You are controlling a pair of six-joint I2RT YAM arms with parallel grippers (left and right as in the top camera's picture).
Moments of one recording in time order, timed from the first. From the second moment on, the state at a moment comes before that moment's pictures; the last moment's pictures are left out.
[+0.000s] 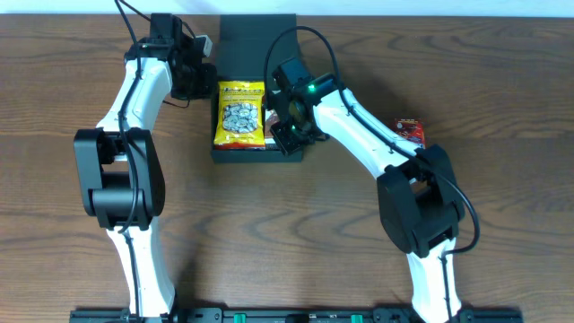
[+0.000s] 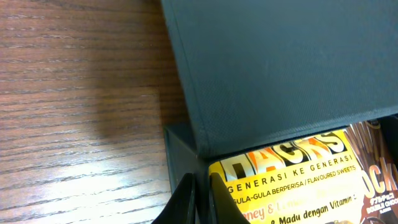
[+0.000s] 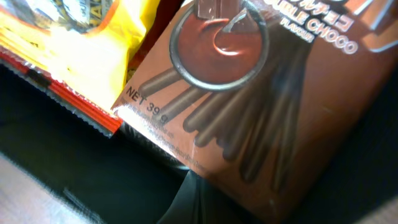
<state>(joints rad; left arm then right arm) -0.02 2.21 1.79 -0.78 0.39 -0.04 0.56 2.18 1.78 -1.00 -0.21 0.02</state>
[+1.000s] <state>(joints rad) -0.02 2.21 1.79 -0.78 0.39 -0.02 0.10 2.05 1.62 -1.26 0.11 0.18</state>
